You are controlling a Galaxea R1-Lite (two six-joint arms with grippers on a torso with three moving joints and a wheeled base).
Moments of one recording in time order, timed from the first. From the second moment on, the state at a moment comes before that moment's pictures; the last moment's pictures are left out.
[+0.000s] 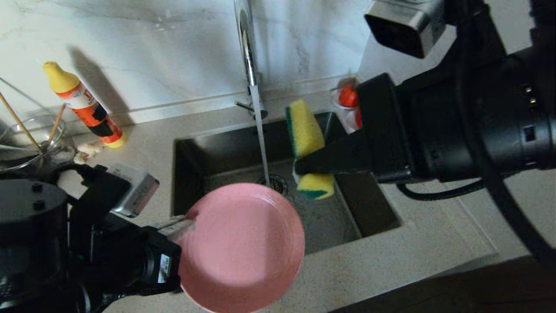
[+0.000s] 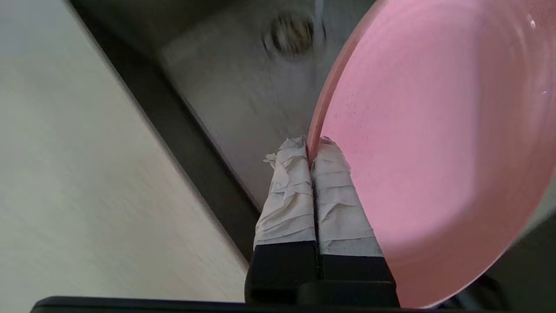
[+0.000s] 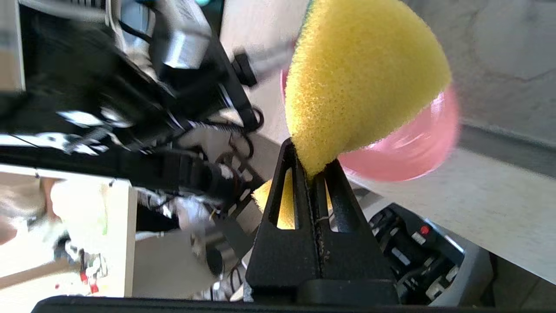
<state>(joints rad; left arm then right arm) -0.73 1.25 -0.58 -0.30 0.40 0.00 1.00 1.60 -1.82 0.64 0.07 0.54</state>
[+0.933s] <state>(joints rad) -0.53 1.67 -0.84 -0.31 0.34 -0.49 0.83 1.39 -1.62 0.62 0.07 0.54</state>
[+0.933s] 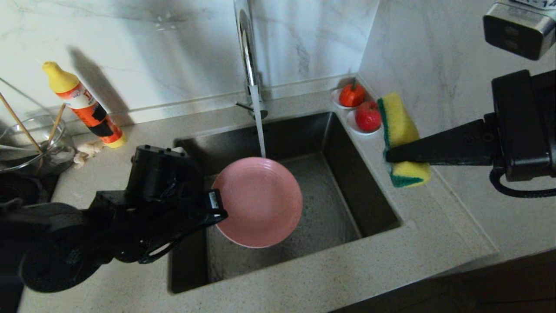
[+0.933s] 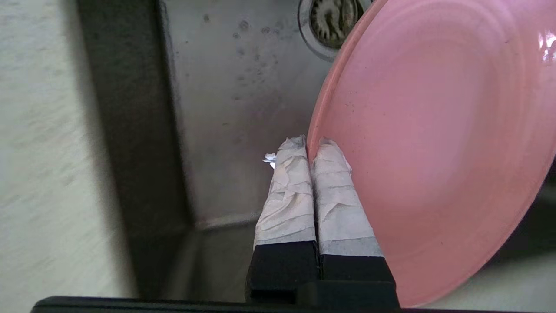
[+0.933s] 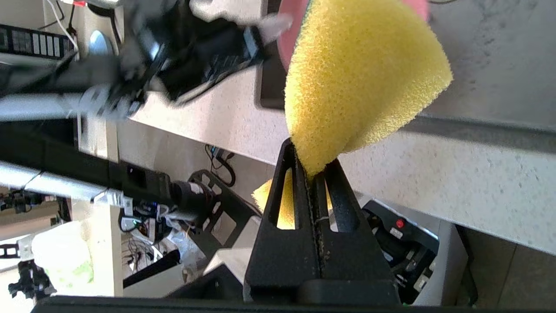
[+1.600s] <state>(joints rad) -0.46 1.87 -1.05 -0.47 0.29 -0.59 0.83 1.33 -1.48 0.62 0.08 0.53</state>
